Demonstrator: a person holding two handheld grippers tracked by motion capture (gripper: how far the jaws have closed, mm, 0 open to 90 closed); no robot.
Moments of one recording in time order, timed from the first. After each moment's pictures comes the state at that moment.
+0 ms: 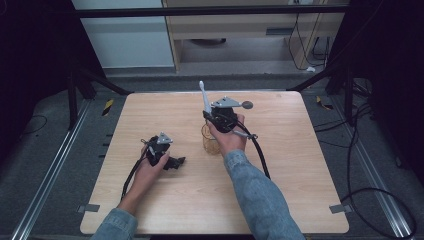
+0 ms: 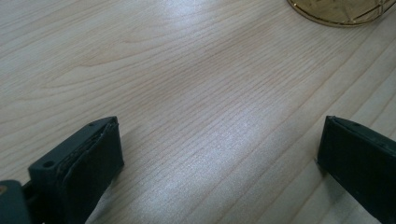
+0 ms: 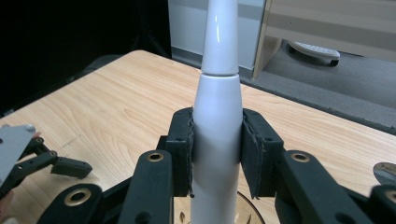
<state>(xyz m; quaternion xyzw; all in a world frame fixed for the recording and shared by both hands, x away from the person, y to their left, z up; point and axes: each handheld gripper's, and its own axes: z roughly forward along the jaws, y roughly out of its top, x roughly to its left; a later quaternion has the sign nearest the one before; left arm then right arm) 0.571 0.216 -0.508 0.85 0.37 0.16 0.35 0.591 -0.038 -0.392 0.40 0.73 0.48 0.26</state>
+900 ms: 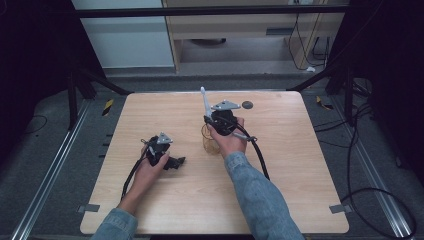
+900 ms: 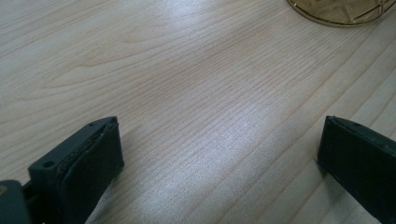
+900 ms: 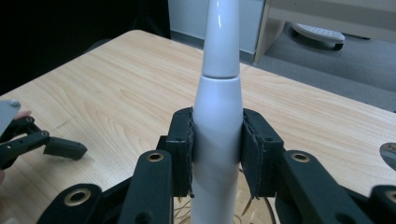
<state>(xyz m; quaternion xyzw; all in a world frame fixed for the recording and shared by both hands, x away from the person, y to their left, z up) 0.571 0.216 -0.508 0.85 0.37 0.16 0.35 0.594 -0.039 -0.406 0.41 0.75 0.46 0.24</state>
